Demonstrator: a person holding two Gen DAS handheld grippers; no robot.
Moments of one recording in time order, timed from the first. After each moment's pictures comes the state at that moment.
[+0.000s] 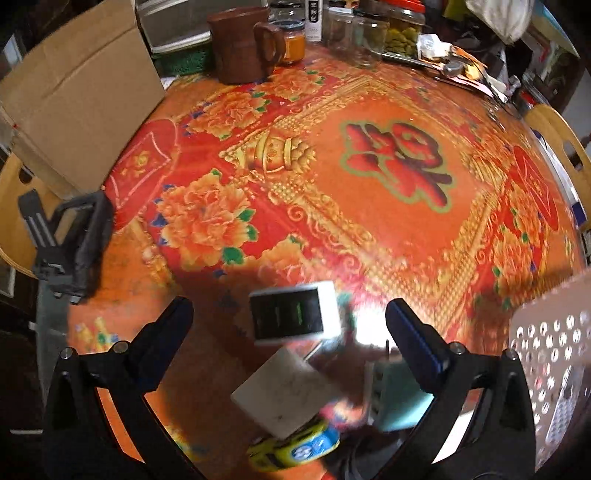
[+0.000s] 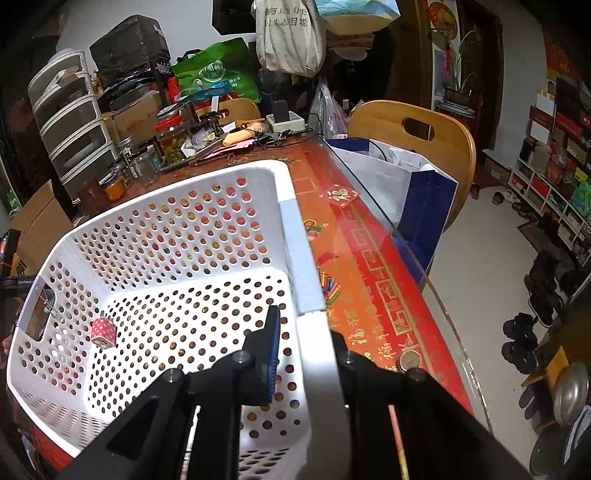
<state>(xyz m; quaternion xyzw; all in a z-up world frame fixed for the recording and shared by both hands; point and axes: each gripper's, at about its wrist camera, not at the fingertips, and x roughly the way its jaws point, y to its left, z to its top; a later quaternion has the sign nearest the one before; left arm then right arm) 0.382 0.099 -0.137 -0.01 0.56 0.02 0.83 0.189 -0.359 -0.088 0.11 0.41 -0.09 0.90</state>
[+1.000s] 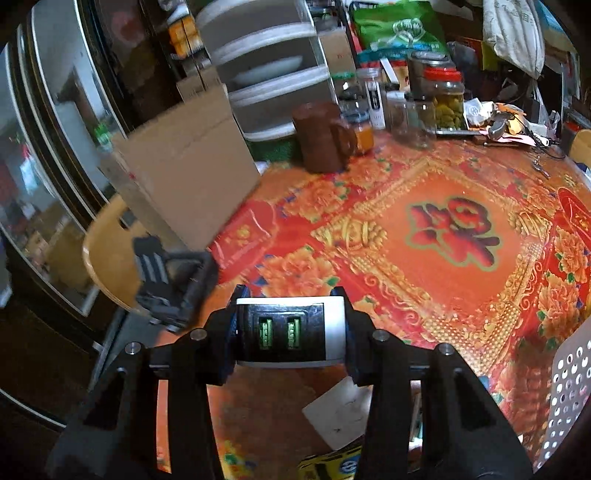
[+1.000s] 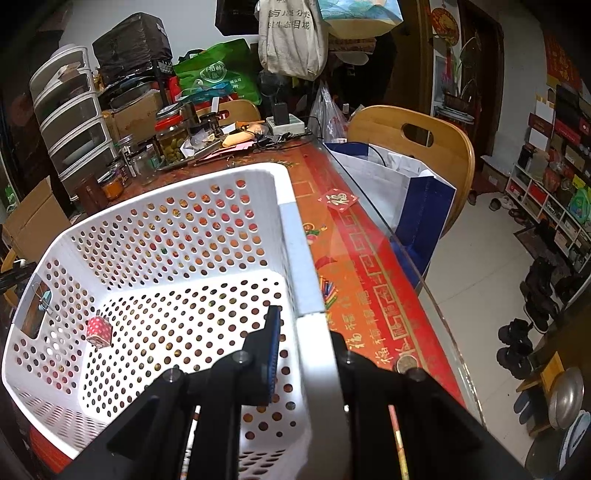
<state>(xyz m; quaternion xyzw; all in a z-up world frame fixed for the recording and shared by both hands) 0.333 0.094 -0.084 0.09 0.38 0.17 0.91 0.189 -0.358 -0.087 0.10 0.40 -0.09 0.91</state>
